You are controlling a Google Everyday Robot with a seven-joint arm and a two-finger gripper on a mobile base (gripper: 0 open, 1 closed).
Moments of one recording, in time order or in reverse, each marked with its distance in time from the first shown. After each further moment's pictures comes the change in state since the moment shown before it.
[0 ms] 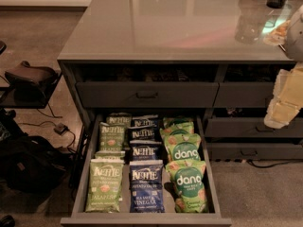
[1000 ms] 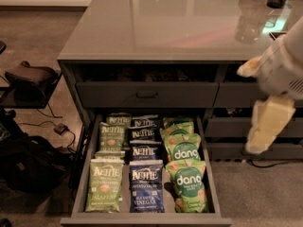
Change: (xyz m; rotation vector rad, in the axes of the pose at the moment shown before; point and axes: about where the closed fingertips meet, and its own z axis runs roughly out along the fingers) arm -0.007 0.029 0.059 -0.120 -0.043 -0.077
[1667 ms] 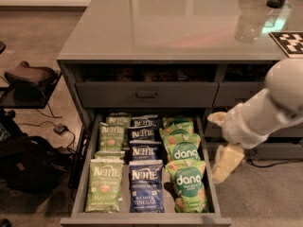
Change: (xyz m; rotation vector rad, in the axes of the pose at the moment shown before) arm 0.009 0.020 0.166 -0.125 -0.214 0.045
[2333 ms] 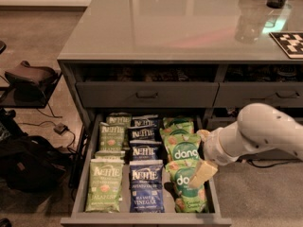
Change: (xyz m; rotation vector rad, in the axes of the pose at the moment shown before) arm 0.022 -0.024 0.114 0.064 -0.078 0.098
